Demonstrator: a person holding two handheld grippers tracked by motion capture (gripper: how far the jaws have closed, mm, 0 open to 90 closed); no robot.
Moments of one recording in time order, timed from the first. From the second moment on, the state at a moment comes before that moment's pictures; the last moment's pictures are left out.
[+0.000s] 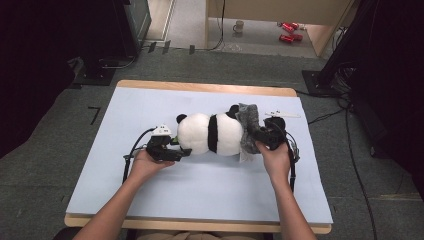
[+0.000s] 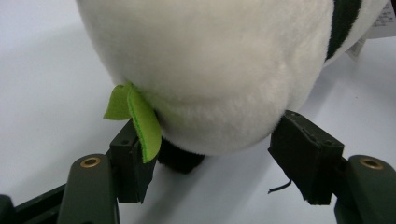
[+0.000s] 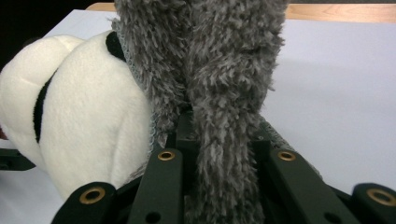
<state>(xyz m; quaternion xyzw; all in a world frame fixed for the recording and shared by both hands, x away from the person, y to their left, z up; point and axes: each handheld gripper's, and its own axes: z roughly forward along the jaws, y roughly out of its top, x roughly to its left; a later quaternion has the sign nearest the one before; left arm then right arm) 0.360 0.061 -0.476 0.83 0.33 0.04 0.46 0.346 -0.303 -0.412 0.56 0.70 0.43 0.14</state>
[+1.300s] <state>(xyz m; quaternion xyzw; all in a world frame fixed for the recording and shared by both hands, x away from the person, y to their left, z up) 0.331 0.061 -0.456 0.79 0.39 0.00 0.47 0.321 -0.235 -0.357 0.48 0.74 0.47 0.09</state>
